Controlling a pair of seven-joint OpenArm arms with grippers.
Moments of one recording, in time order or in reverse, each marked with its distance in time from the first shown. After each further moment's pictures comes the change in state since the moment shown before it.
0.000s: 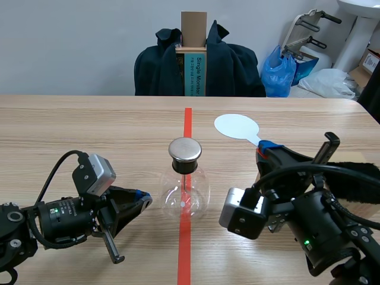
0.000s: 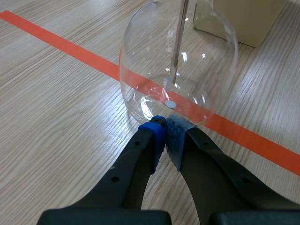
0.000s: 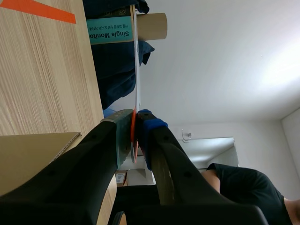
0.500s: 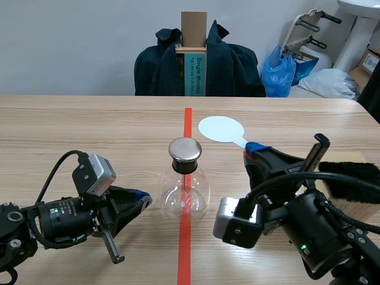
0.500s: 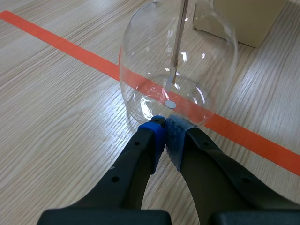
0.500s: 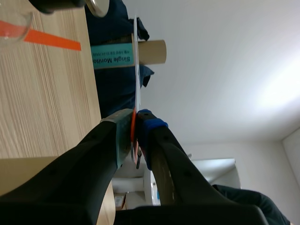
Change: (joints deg) left arm 0.0 0.0 0.0 0.0 0.0 0.0 0.0; right arm 0.0 0.0 0.0 0.0 0.0 0.0 6.7
